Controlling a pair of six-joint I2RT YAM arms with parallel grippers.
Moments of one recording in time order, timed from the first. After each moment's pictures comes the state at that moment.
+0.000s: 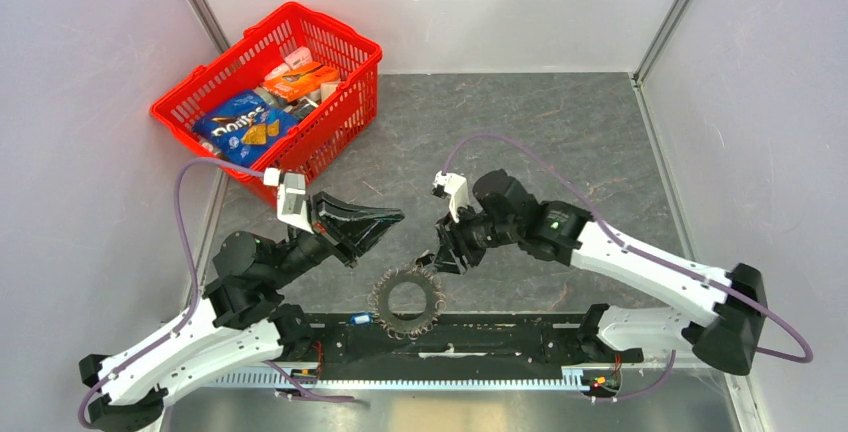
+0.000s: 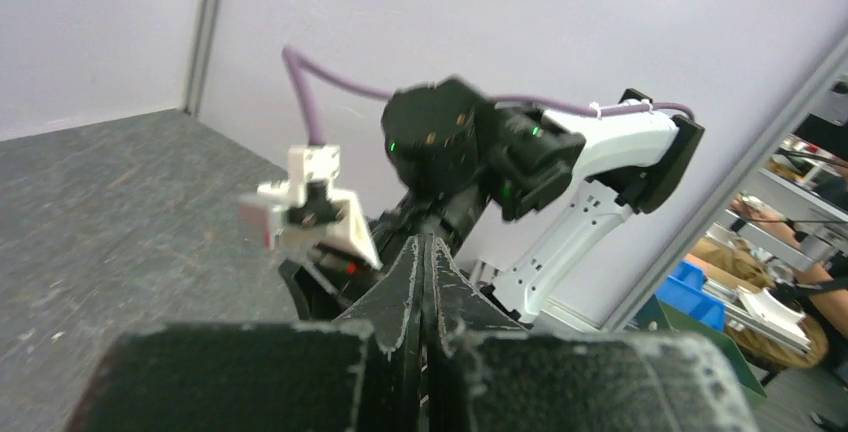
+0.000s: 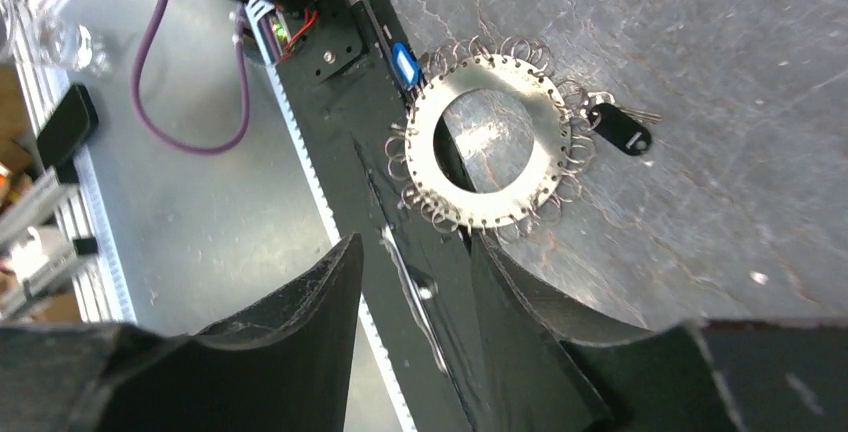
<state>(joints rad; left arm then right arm) -0.99 0.51 0.68 0.21 0.13 -0.47 0.97 1.16 1.08 -0.57 -0.41 0.24</state>
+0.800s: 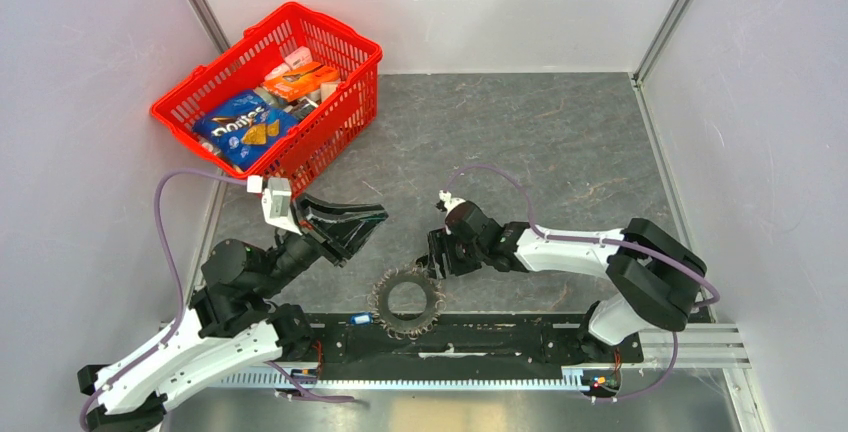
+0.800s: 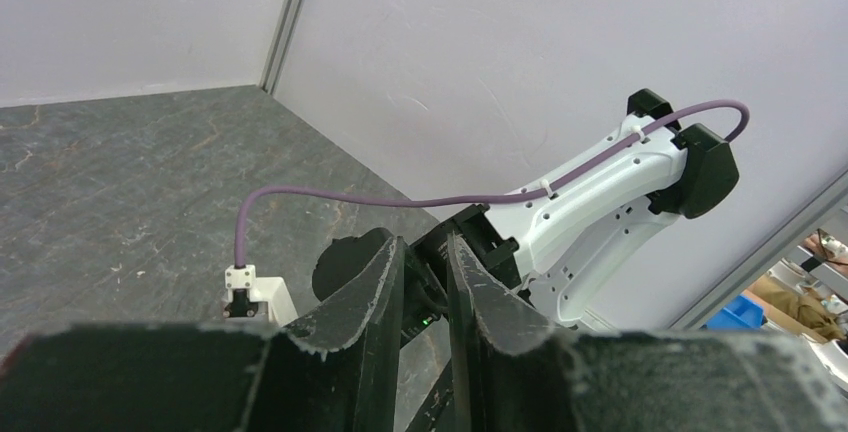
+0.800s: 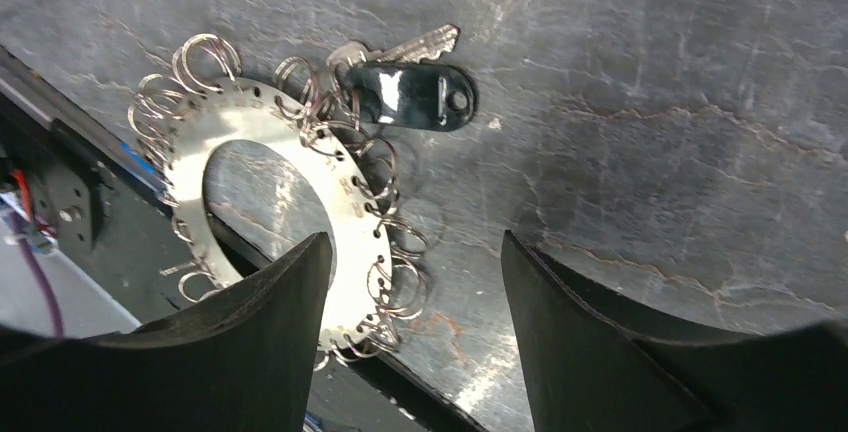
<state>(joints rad) -0.99 0.40 0.68 0.02 -0.05 -0.46 0.97 1.53 0.74 -0.10 -0.11 0.65</state>
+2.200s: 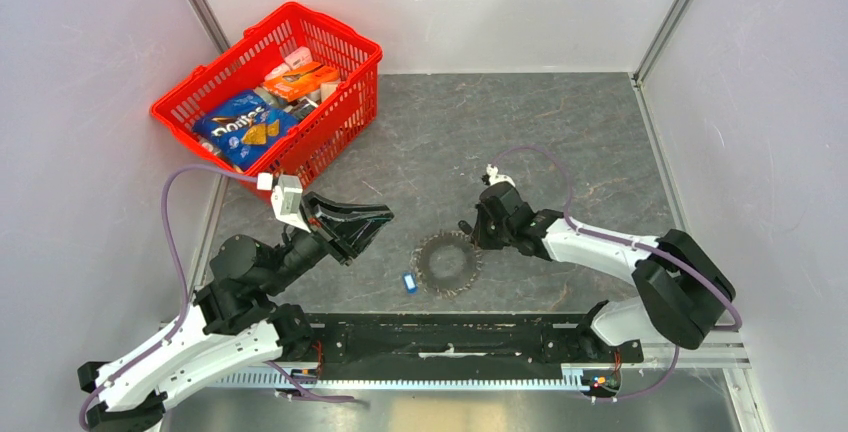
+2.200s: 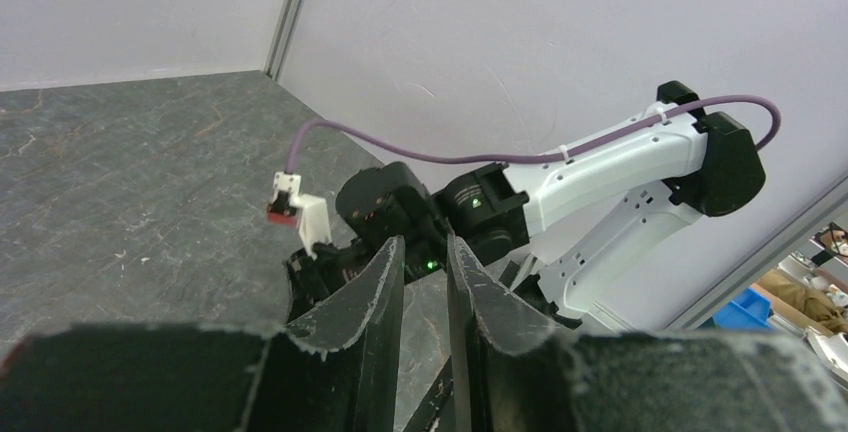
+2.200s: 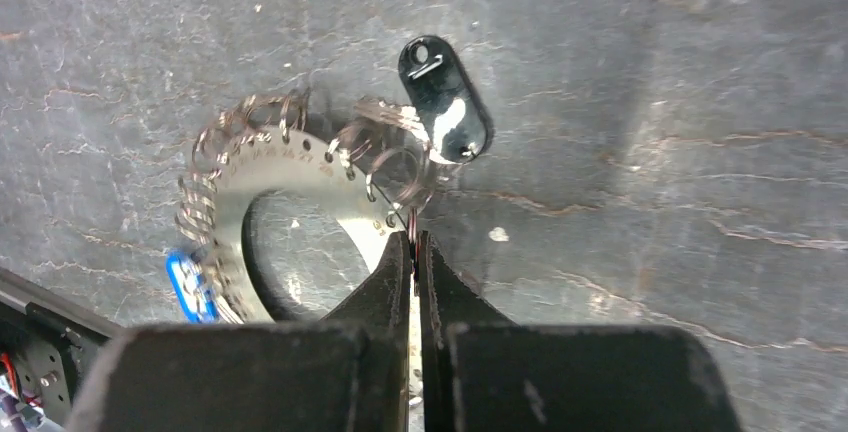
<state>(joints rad) -0.99 0.42 0.68 0.01 -0.05 -0.46 0.77 1.41 0.68 -0.15 0.03 0.68</state>
